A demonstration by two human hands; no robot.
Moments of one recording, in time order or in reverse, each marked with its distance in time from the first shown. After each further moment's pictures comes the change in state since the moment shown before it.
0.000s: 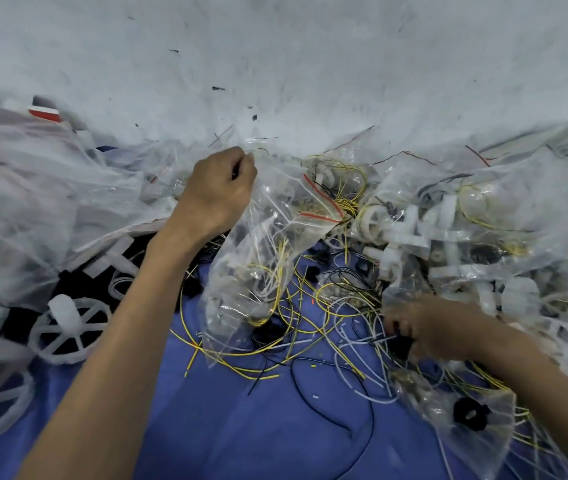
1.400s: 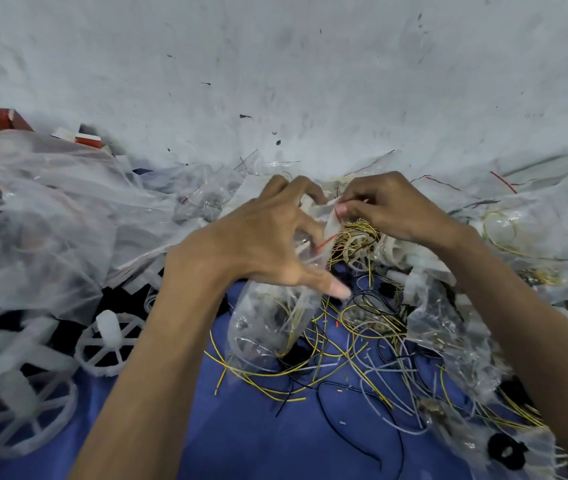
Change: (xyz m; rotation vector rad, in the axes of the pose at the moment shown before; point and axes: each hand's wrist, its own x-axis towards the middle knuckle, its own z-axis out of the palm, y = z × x) left_hand -0.018 0.042 -0.034 0.339 -0.599 0.236; right_hand 0.062 -0.055 -0.144 0.459 0.771 -0.316
